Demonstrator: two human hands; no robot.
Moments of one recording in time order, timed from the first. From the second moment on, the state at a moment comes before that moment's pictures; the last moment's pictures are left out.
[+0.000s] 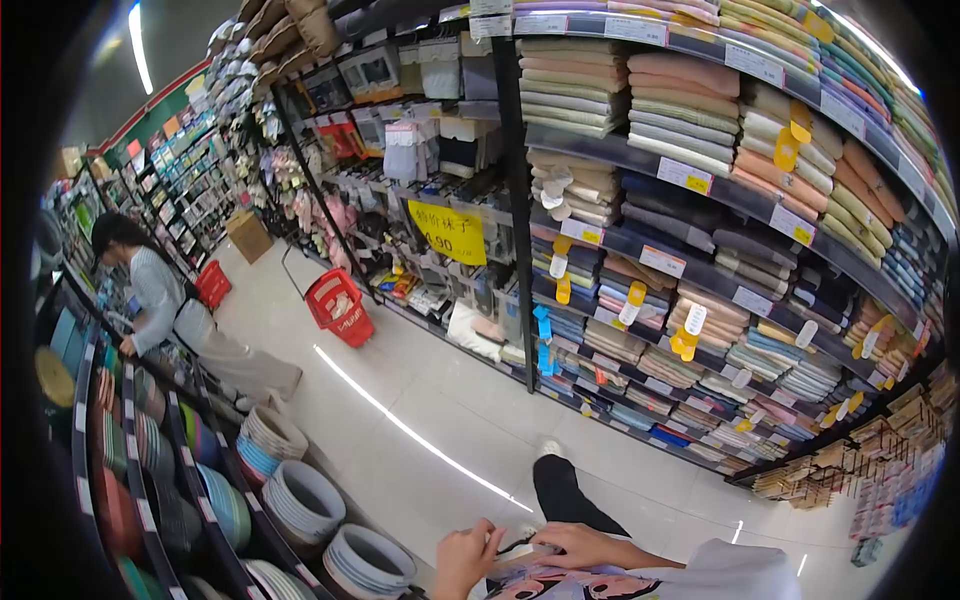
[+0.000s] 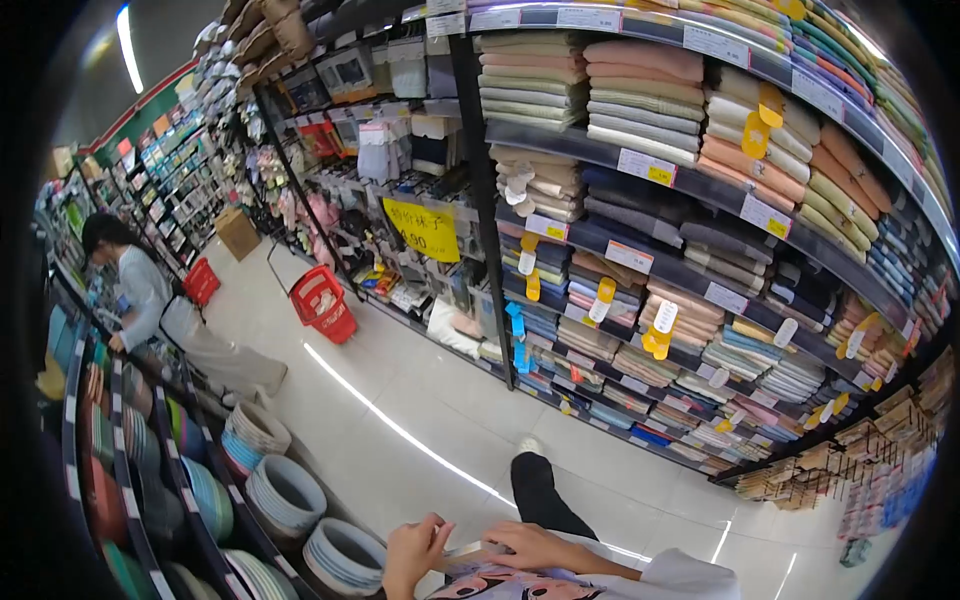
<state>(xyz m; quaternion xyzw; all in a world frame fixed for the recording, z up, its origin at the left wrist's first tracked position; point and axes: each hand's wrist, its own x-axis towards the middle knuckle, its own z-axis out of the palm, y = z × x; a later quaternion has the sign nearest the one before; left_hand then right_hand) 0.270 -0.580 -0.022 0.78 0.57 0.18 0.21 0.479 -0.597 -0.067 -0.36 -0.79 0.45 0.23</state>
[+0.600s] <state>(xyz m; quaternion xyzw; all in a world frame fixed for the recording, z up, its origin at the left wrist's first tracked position) 0.219 -0.353 0.022 0.64 0.72 0.20 0.19 0.475 -0.251 -0.041 -0.38 -0.75 0.38 0.39</state>
